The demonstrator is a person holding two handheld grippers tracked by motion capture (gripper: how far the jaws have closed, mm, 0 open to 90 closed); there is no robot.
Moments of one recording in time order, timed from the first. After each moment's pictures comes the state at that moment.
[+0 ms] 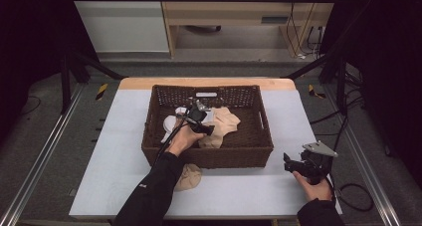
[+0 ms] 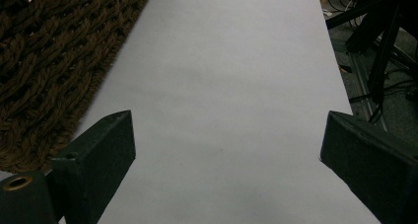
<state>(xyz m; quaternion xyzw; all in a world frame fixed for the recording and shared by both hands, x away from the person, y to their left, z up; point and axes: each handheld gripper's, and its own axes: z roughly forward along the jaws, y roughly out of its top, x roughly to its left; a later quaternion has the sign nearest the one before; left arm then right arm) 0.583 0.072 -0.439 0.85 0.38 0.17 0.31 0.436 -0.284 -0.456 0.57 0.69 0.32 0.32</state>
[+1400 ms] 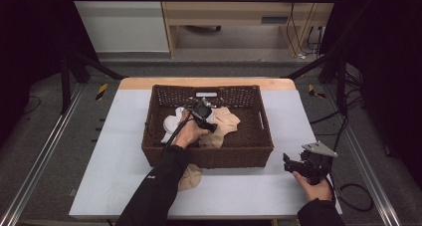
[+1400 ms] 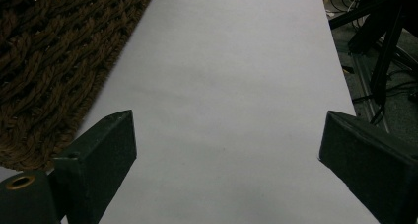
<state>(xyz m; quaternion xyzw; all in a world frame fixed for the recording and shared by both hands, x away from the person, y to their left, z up) 0.603 0.059 -0.443 0.87 0.37 0.15 0.29 0.436 -0.283 -0.456 0.57 0.69 0.32 0.32</state>
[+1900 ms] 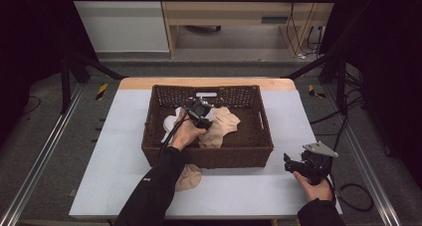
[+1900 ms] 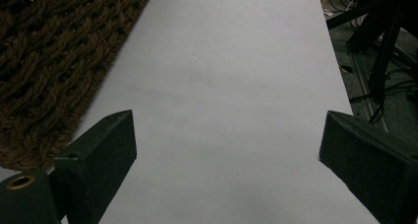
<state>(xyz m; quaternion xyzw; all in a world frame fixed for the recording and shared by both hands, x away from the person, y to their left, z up) 0.590 0.069 -0.418 0.85 0.37 0.15 0.34 0.435 -0.285 -0.456 0.57 0.69 0.32 0.32</state>
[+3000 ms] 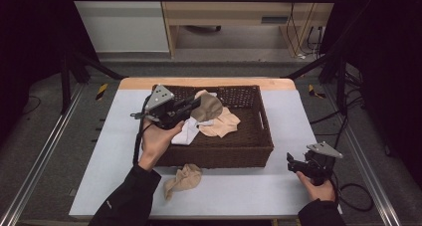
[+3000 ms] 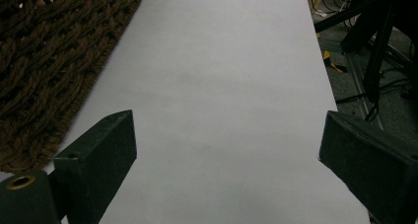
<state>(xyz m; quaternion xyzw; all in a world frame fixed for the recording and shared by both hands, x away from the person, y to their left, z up) 0.490 0.134 -0.309 0.70 0.33 0.21 0.60 0.432 -0.292 -0.454 0.57 0.68 0.32 0.33</state>
